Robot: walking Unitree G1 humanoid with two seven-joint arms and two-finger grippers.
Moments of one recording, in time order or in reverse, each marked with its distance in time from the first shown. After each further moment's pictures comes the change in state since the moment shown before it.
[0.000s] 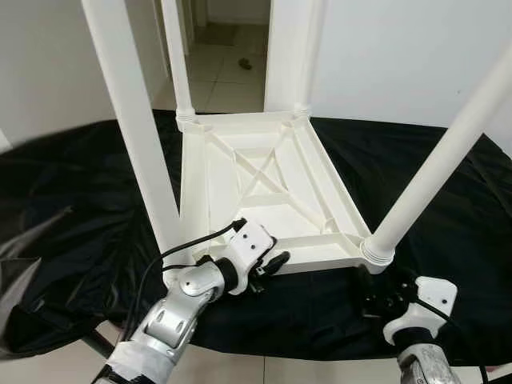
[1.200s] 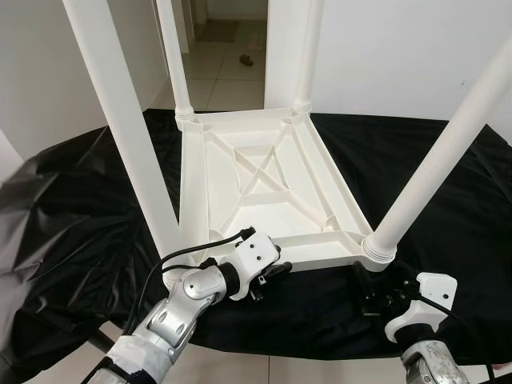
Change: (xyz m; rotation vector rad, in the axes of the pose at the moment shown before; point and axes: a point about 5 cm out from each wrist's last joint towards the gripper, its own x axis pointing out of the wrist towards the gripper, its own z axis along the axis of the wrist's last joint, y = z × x) left arm 0.009 -0.010 -0.007 0.099 0.026 -0.160; right arm -0.001 -0.001 0.007 0.016 0.005 0.080
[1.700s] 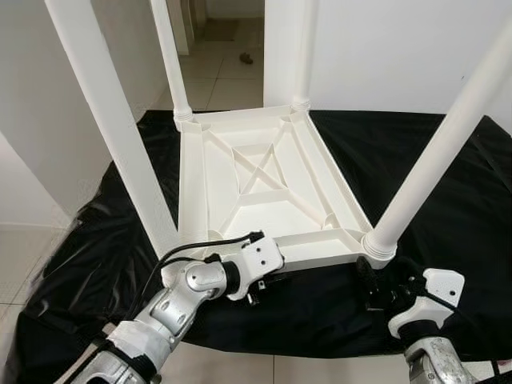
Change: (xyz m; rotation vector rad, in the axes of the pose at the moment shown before) left arm 0.004 0.000 -0.006 0.057 0.071 -0.108; right arm 0.003 -0.004 0.009 -0.005 -0.037 -0.033
